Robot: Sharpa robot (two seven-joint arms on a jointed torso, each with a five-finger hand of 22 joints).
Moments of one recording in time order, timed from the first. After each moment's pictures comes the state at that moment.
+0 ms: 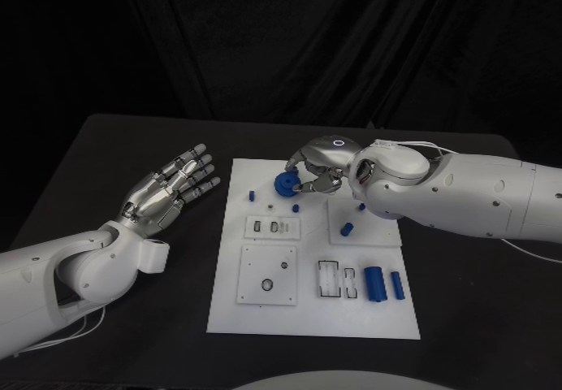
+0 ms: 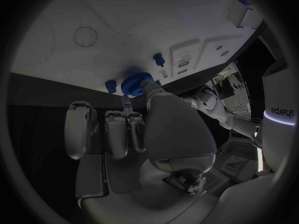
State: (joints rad) left arm 1.22 -1.03 -0.21 1.61 0.08 0.06 0.68; left_hand 1.49 0.26 -0.16 0.21 0.60 0.31 0.03 0.05 0.04 0.12 0.18 0.20 0.04 0.09 0.21 0.07 0.03 0.15 0.08 0.29 0.05 0.02; right arm 1.43 -0.68 -0.25 1.45 -1.58 -0.32 -0.09; right_hand 1.35 -0.07 0.18 0.19 0.31 0.78 0.08 0.10 0.24 1.47 0.00 1.57 1.31 1.47 -0.04 1.57 1.31 0.04 1.45 0.07 1.40 1.31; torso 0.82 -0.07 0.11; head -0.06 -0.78
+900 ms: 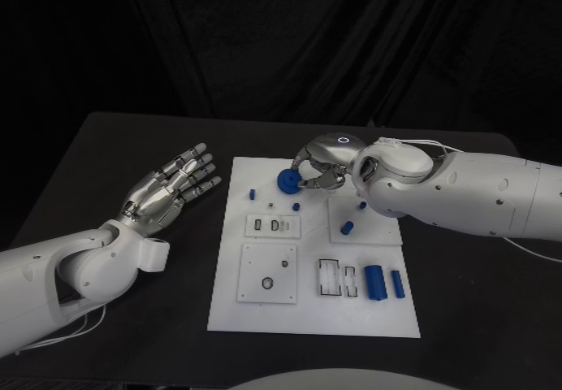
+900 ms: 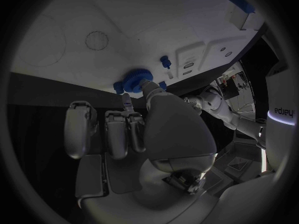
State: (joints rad) left arm 1.22 -1.03 -0.21 1.61 0.08 0.07 0.68; left_hand 1.49 0.26 -0.16 0.20 0.60 0.30 0.03 0.05 0.04 0.12 0.18 0.20 0.04 0.09 0.21 0.07 0.03 0.15 0.08 0.29 0.05 0.02; right arm 1.43 -0.69 -0.25 1.44 -1.58 -0.32 -0.13; right_hand 1.35 -0.07 0.18 0.19 0.32 0.79 0.09 0.10 0.24 1.47 0.00 1.57 1.31 1.47 -0.04 1.57 1.31 0.04 1.45 0.06 1.38 1.31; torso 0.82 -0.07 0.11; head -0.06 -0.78
